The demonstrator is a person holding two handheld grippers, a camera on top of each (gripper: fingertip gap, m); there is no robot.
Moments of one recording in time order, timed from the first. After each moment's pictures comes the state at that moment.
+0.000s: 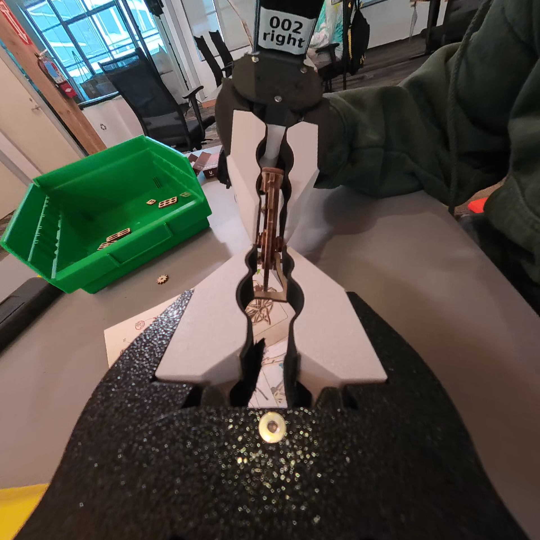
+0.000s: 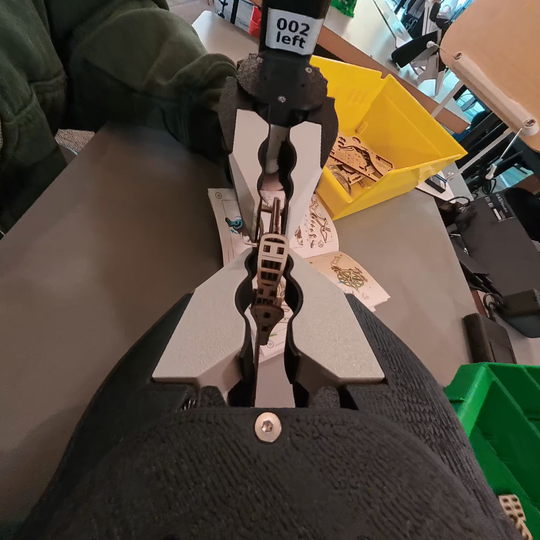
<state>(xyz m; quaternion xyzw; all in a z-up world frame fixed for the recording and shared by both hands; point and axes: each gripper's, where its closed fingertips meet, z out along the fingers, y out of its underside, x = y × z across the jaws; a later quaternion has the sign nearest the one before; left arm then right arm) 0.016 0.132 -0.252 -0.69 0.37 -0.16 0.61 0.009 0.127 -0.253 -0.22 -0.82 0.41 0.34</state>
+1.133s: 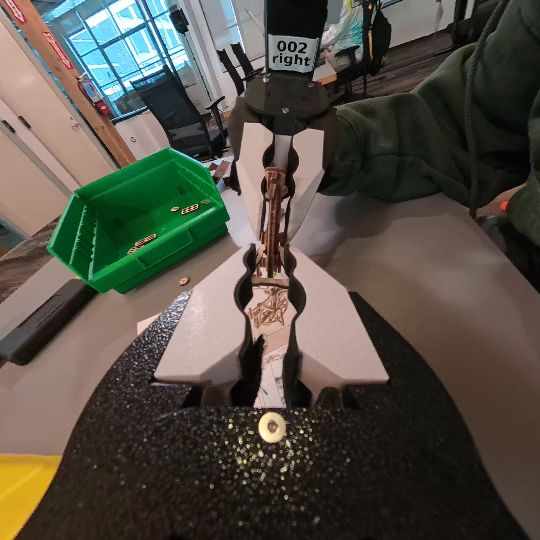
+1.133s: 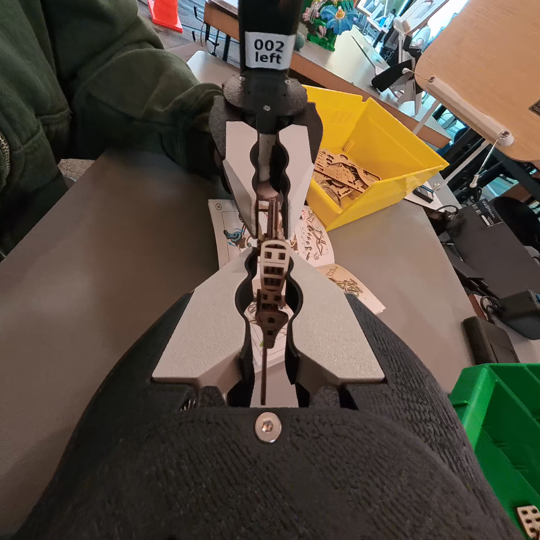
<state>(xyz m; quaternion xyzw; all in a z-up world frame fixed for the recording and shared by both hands) 0.009 0.132 -0.241 -0.68 0.36 -0.12 0.63 0.006 0.130 -0.243 -0.23 -0.79 0.45 0.35</state>
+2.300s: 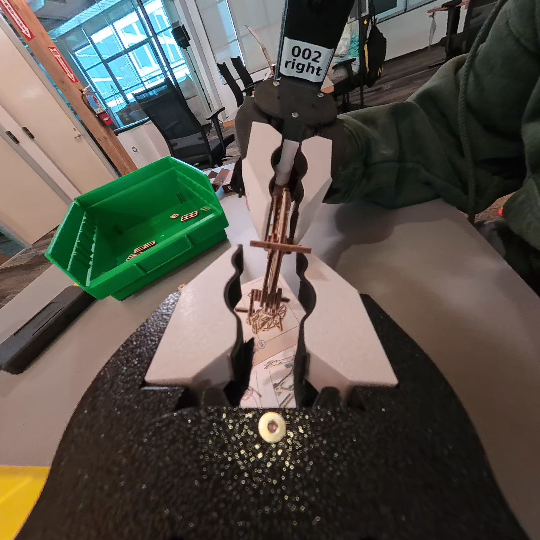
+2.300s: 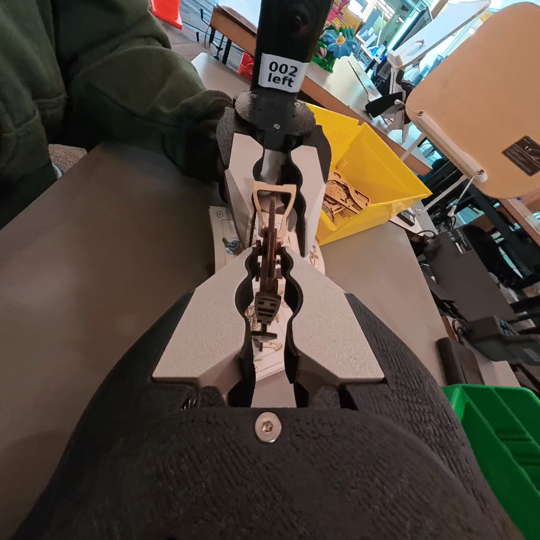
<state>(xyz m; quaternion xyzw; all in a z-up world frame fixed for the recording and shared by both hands) 0.012 0.132 -0.240 -0.67 0.36 -0.13 0.64 0.005 0.120 -0.239 -0.18 -0.79 0.43 0.39</state>
